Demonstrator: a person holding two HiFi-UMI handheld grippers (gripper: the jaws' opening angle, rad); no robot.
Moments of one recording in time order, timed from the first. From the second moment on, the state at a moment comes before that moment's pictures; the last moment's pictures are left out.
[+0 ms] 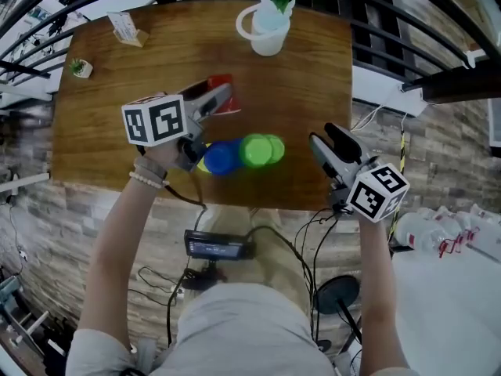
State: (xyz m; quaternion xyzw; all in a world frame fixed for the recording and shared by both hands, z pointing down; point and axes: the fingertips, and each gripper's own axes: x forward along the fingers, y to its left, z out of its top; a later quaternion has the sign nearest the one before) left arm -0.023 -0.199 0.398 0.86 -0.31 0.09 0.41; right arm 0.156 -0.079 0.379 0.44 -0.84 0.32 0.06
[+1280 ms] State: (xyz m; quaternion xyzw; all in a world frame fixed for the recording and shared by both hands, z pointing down) left arm -0.015 -0.099 0.226 0.94 -0.32 0.01 0.08; right arm 0.142 -0.052 0.350 0.37 -0.88 0.30 0.06
